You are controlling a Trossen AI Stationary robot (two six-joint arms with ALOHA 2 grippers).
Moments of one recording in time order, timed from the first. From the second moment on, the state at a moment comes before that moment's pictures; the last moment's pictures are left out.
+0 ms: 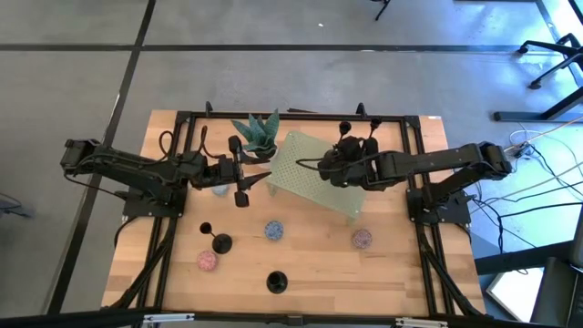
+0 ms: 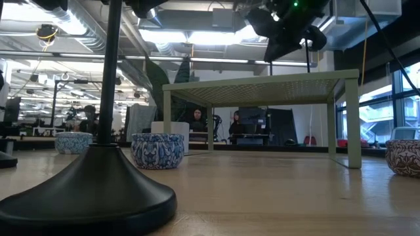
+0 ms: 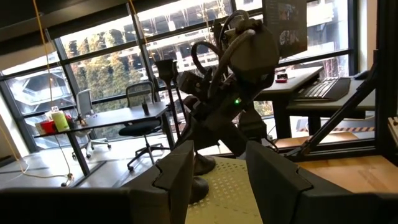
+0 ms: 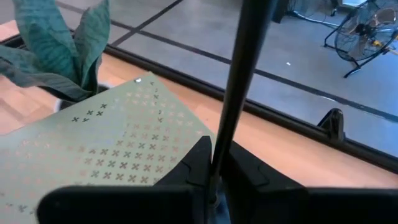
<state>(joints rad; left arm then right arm) -0.08 1.02 0.58 0.57 -0.27 0.22 0.09 1.45 1.16 -0.70 0.93 0.86</state>
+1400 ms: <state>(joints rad) -0.08 1.02 0.58 0.57 -0.27 0.22 0.15 1.45 1.15 -0.78 0.85 0.79</state>
